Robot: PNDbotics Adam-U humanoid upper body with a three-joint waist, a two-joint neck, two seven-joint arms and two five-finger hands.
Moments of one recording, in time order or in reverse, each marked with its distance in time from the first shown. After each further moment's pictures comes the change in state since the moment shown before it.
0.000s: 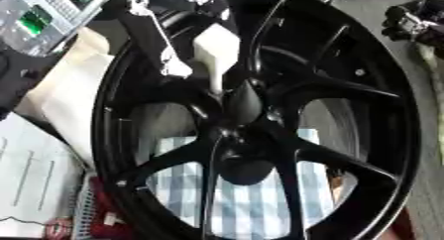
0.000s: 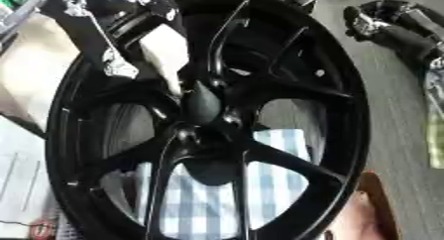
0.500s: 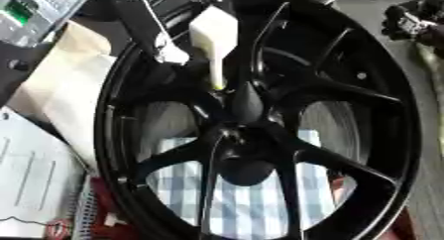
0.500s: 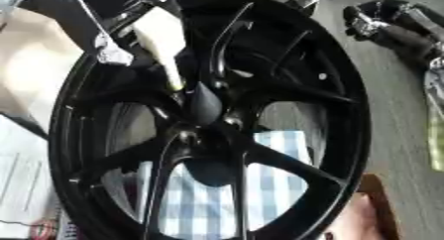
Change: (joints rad) left arm -0.008 0.004 0.102 -0.002 0.035 0.015 0.001; right arm 0.000 0.000 -0.005 0.000 0.000 -0.002 -0.002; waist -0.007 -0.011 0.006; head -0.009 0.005
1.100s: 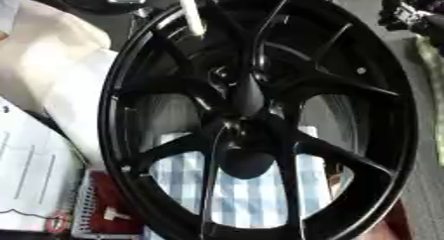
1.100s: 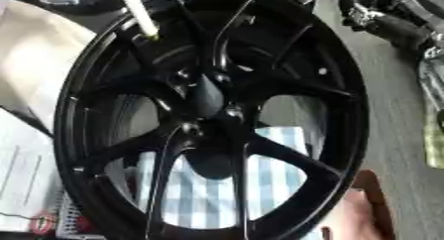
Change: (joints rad) left arm 0.068 0.120 0.154 -0.047 0.097 0.023 0.079; right arm 0.035 -0.007 -0.014 0.000 0.000 -0.005 -0.010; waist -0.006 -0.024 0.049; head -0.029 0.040
